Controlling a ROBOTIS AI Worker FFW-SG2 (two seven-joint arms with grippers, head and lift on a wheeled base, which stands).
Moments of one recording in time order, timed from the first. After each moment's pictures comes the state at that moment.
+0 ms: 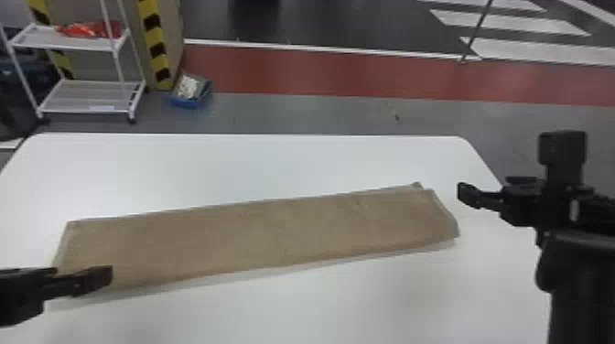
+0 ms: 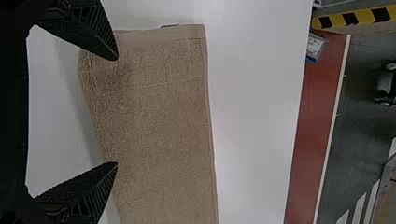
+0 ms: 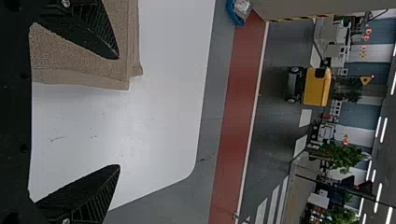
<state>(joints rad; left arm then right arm) 0.17 0.13 0.26 -2.31 -0.14 1.44 -0.64 -0.11 0.00 -0.44 -1.94 0.57 0.81 0.76</state>
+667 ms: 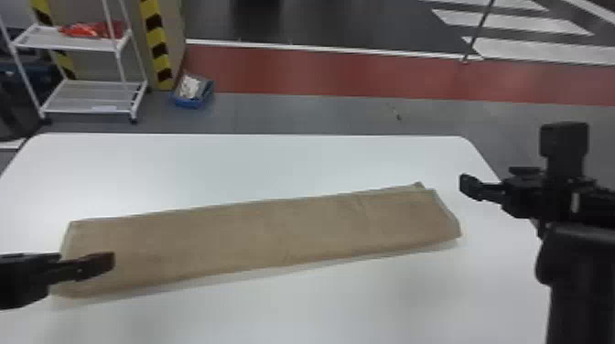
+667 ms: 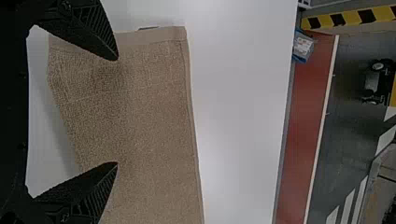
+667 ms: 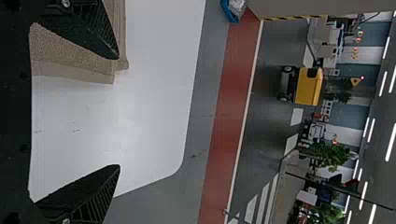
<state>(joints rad) 0.13 0.13 0.27 -2.25 -0.14 1.40 -0.64 -0.13 0.00 -0.44 -1.91 0.58 0.77 0.76</state>
